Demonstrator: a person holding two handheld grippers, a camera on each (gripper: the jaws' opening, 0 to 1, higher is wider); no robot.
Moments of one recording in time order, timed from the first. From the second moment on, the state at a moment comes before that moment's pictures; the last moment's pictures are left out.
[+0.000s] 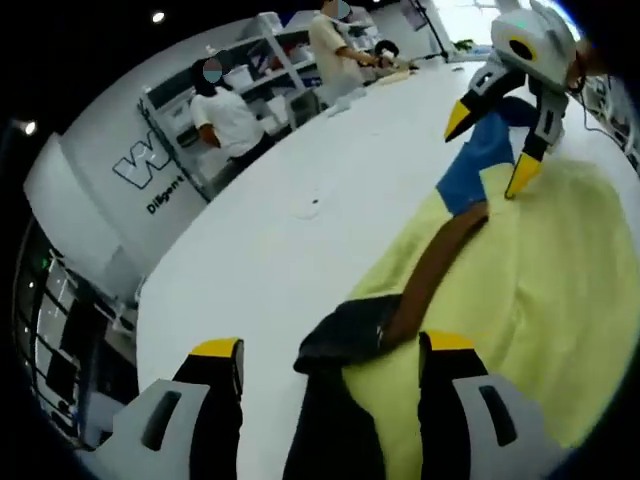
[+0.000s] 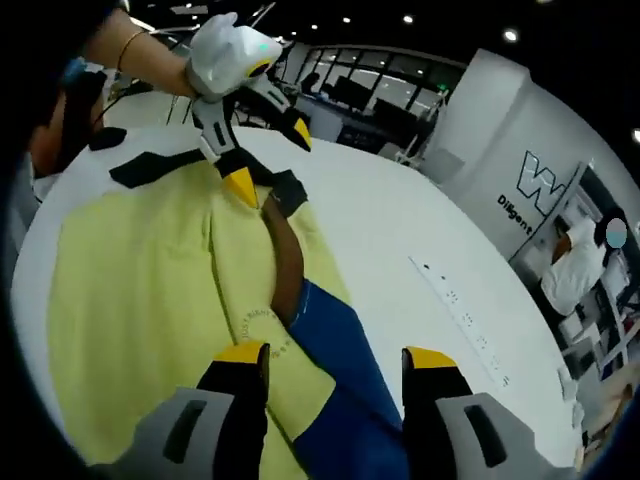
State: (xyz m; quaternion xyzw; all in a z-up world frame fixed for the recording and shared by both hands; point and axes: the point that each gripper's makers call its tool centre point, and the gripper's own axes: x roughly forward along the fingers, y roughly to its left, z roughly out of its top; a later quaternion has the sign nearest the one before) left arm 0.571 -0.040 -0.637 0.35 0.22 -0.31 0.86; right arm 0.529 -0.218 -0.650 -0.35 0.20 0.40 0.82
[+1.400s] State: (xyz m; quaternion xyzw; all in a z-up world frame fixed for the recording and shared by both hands) left arm 0.588 -0.065 -0.632 0.32 0.22 -0.33 0.86; right arm 0.572 -0.197 -0.621 -0.40 0.15 0.40 0.81
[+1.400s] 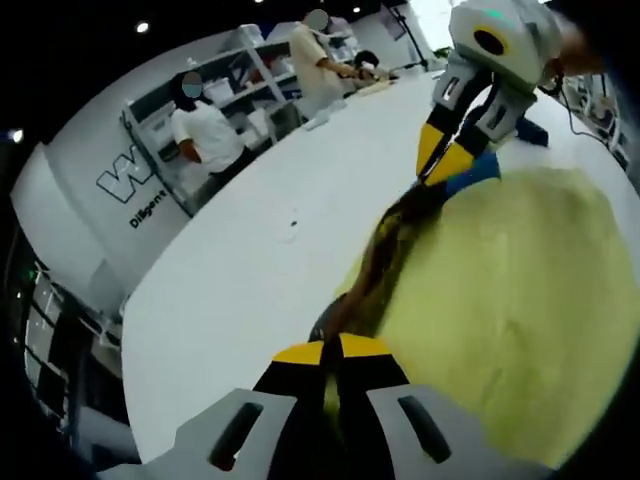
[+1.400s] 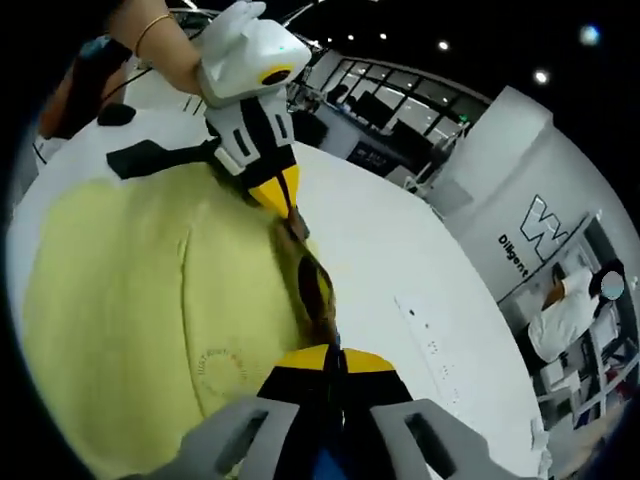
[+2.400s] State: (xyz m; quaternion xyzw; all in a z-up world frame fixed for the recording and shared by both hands) left arm 0.644 -0.046 -0.661 0.26 0.30 -0.19 0.90; right arm 0.639 -0.211 -0.661 -0.25 0.26 0.28 0.89
